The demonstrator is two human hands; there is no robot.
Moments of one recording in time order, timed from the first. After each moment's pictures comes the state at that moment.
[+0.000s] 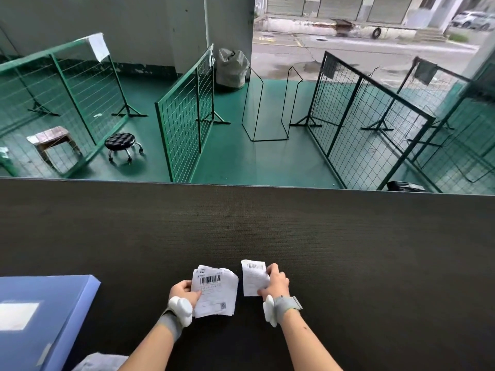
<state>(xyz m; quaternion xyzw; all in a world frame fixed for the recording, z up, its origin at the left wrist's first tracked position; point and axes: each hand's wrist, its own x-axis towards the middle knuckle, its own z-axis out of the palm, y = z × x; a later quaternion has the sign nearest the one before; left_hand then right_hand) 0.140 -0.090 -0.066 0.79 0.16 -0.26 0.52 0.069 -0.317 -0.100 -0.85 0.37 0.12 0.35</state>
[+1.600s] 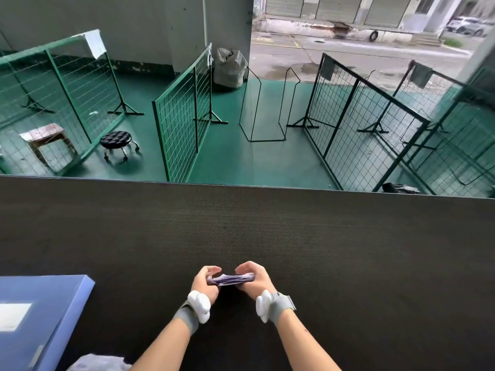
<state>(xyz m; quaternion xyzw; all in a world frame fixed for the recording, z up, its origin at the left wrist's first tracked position) 0.137 -0.136 -0.074 0.80 0.00 -0.23 0.55 0.077 -0.291 -0.080 -0.78 0.23 0.04 0.58</state>
